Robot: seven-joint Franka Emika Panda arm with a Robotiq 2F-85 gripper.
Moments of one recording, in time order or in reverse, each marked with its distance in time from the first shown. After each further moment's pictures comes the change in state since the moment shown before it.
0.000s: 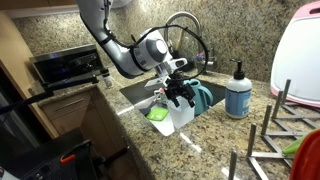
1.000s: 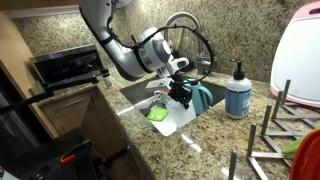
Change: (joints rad) arm -0.265 -0.019 0.221 -0.005 -0.231 0.046 0.095
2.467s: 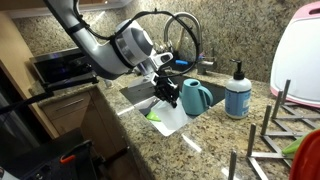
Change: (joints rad) arm 0.030 -0.215 -0.038 -0.249 -0.176 0.061 0.020
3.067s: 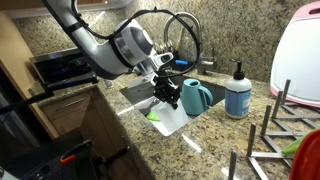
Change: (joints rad) arm 0.000 -0.012 -0.012 -0.013 -0.006 -0.017 0.006
